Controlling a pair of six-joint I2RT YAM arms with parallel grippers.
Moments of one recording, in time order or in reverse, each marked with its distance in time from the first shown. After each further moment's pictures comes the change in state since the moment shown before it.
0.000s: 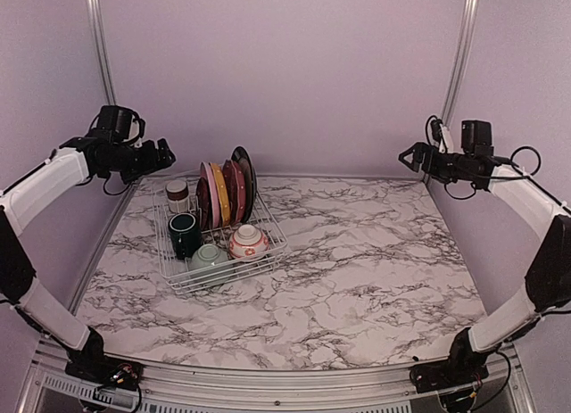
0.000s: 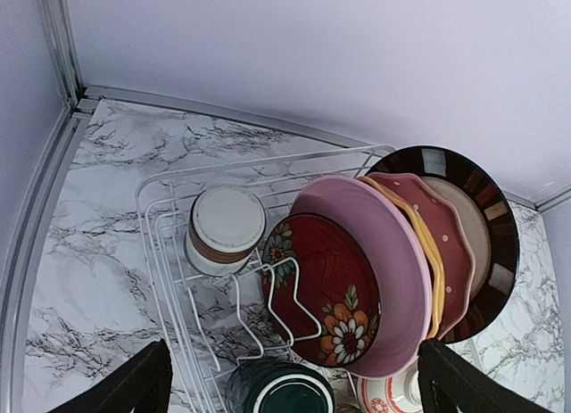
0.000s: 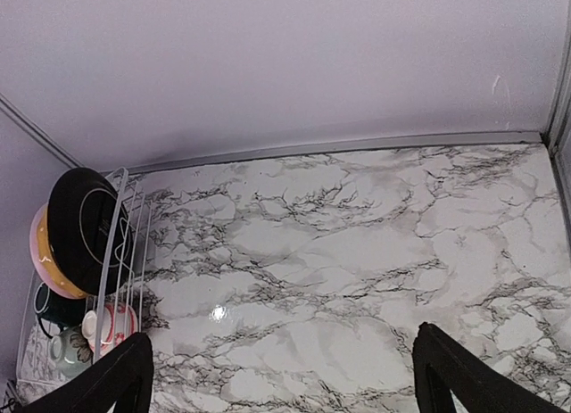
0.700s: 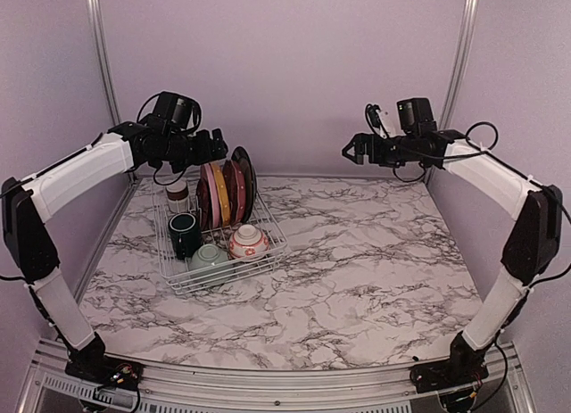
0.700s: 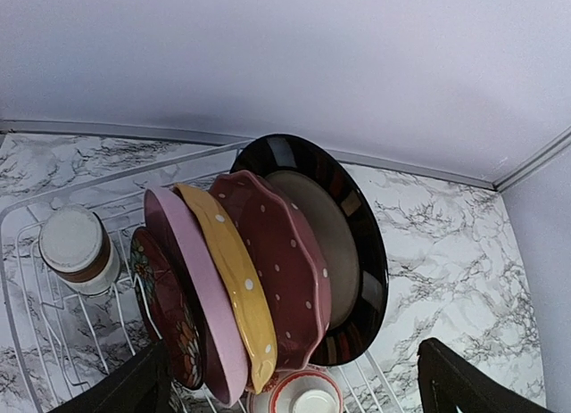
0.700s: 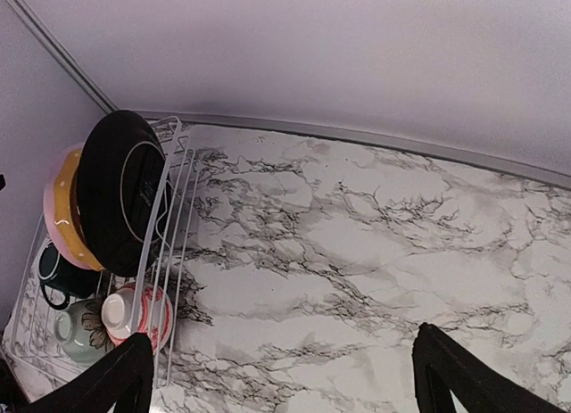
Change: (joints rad) left arm -0.326 0.219 0.269 -0.006 -0.176 -0.108; right arm 0.343 0.219 0.283 -0.122 0.190 -0.036
